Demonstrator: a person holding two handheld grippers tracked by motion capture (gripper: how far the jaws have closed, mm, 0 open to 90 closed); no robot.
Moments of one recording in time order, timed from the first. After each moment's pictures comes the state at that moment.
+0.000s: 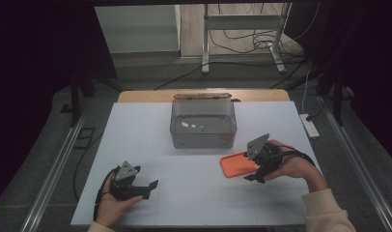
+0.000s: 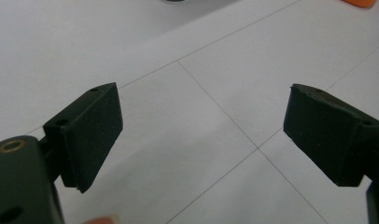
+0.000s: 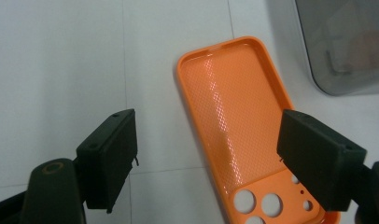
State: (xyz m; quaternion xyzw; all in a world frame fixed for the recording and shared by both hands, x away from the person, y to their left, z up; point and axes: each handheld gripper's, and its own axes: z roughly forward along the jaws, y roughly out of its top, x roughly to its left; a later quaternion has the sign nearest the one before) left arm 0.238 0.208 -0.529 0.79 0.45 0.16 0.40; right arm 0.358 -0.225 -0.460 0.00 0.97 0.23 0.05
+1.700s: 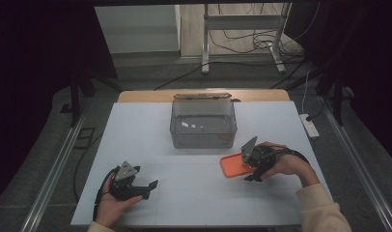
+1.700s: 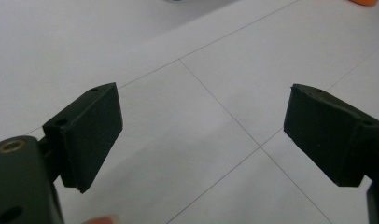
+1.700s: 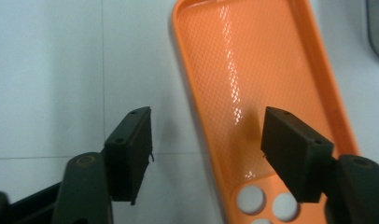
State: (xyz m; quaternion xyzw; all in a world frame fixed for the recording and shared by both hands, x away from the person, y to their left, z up) left arm 0.238 0.209 -0.529 0.79 0.45 0.16 0.39; right arm 0.374 -0.217 -0.491 -0.02 0.99 0.15 0.02
